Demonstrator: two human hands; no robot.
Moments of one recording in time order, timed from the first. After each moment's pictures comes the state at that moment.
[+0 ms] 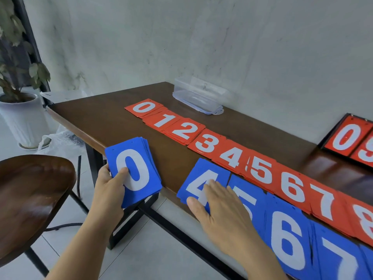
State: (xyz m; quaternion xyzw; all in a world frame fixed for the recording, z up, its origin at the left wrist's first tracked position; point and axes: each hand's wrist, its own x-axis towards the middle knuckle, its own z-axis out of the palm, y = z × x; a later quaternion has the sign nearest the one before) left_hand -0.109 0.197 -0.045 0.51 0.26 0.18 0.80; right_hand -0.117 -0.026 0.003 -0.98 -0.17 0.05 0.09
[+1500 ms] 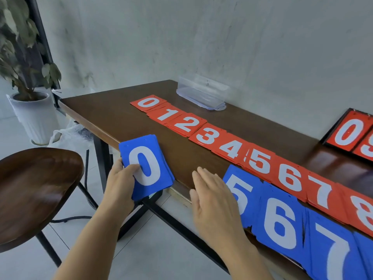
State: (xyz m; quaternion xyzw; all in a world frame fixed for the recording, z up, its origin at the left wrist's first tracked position) left_hand -0.134 0.170 -0.030 0.51 0.26 0.16 0.80; right_hand -0.136 -0.021 -0.024 -0.95 -0.25 -0.16 0.10
